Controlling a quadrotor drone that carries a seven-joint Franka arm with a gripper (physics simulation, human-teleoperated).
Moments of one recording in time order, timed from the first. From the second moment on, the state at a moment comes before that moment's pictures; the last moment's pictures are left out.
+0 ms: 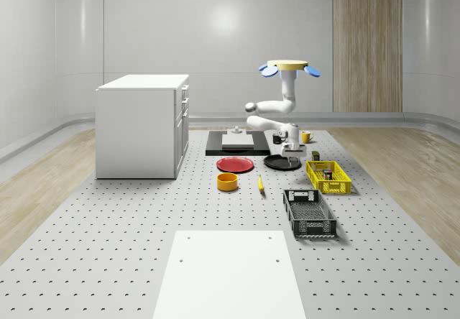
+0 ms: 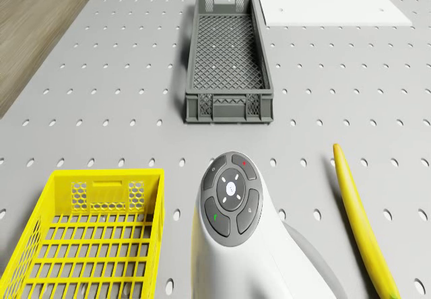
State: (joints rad) arm -1.20 -1.43 1.09 -2.72 -2.07 1.64 1.61
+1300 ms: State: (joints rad) arm -1.20 -1.43 1.09 -2.72 -2.06 1.63 1.61
